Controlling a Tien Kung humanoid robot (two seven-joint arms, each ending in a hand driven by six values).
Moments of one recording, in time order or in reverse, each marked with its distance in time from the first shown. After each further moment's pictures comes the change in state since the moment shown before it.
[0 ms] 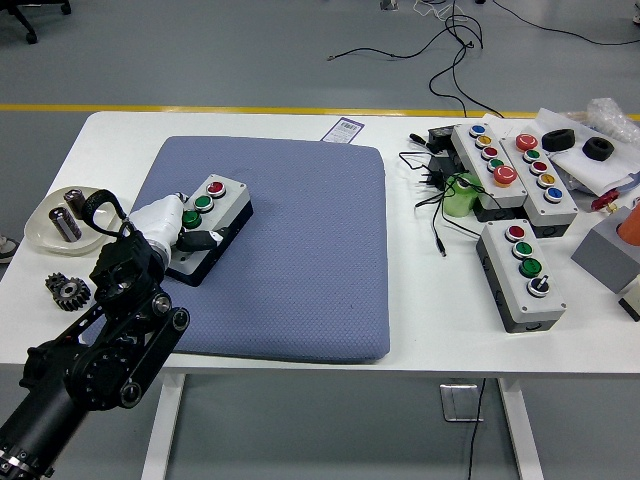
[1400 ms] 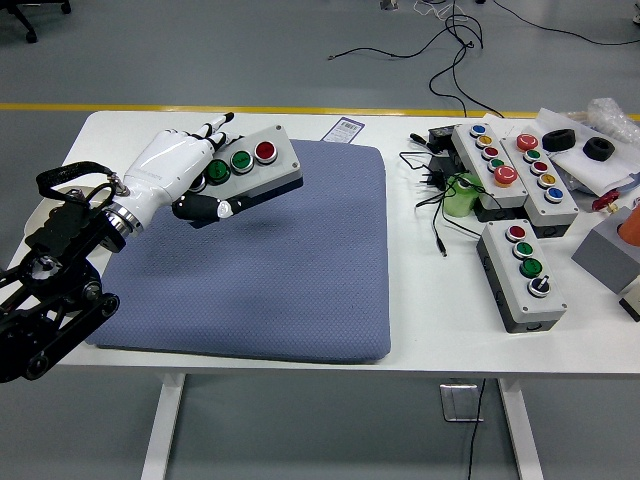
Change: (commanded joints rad) left arm -0.218 0.467 0.522 -0.027 -0.260 0.340 -0.766; right arm 0.000 0.002 -0.012 0.000 0.019 0.001 -0.007
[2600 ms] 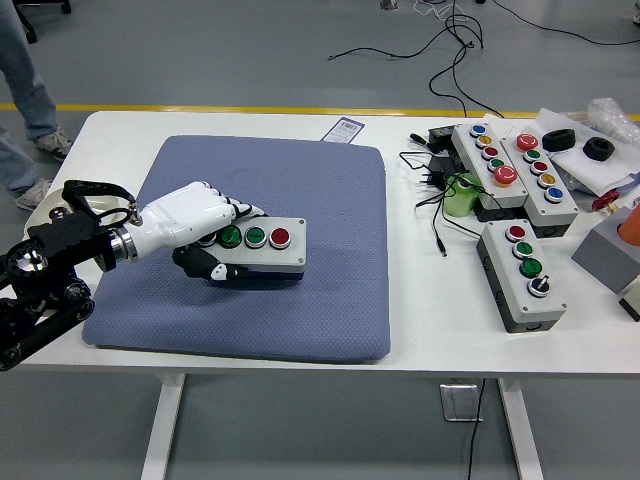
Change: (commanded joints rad) left arm -0.119 0.068 0.296 0.097 -0.087 -0.019 -0.200; right arm -0.001 0.000 -0.005 0.000 -0.013 0.000 -0.005
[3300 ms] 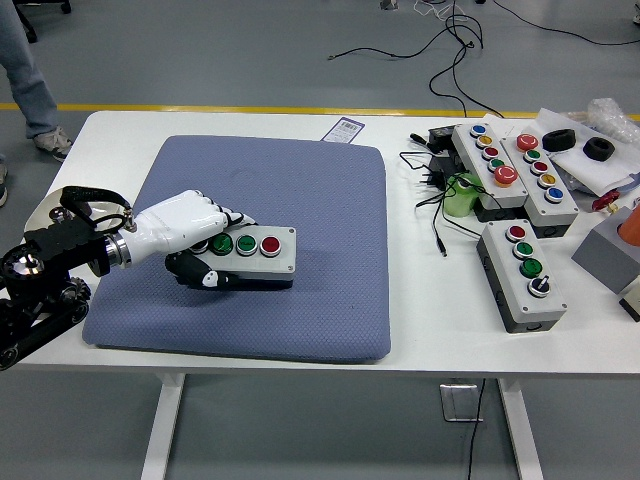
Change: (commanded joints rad) left arm -0.022 0.006 0.072 0.058 -0.045 0.026 -0.011; right arm 0.002 0.000 -0.002 0.000 0.002 0.001 0.003
